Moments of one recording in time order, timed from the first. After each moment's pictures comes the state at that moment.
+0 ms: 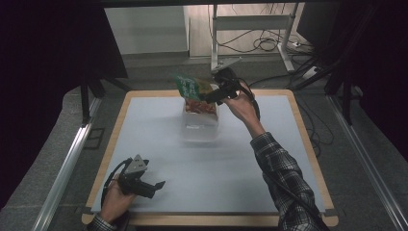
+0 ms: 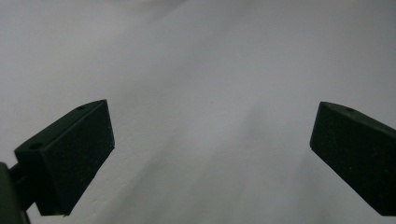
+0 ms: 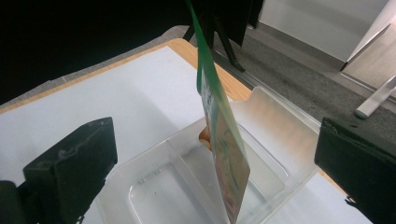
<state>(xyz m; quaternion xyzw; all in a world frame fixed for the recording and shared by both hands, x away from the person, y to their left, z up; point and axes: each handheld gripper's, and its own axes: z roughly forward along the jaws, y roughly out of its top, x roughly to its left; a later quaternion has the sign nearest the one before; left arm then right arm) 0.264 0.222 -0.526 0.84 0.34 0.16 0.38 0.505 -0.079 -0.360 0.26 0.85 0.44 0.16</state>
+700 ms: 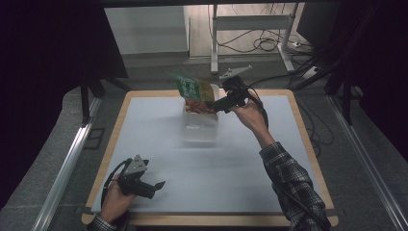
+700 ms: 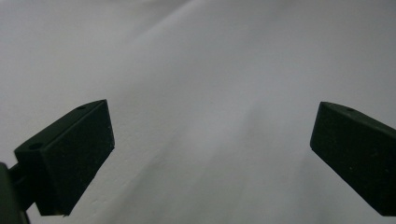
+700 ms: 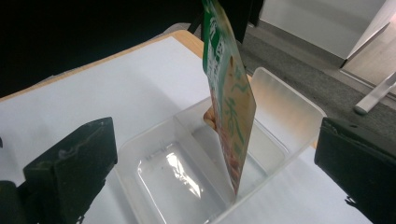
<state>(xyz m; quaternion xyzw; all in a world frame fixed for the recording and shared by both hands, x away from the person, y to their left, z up) 0.264 0.222 -0.526 0.84 0.34 0.16 0.39 0.481 -0.103 -0.366 0.25 0.85 0.44 0.16</state>
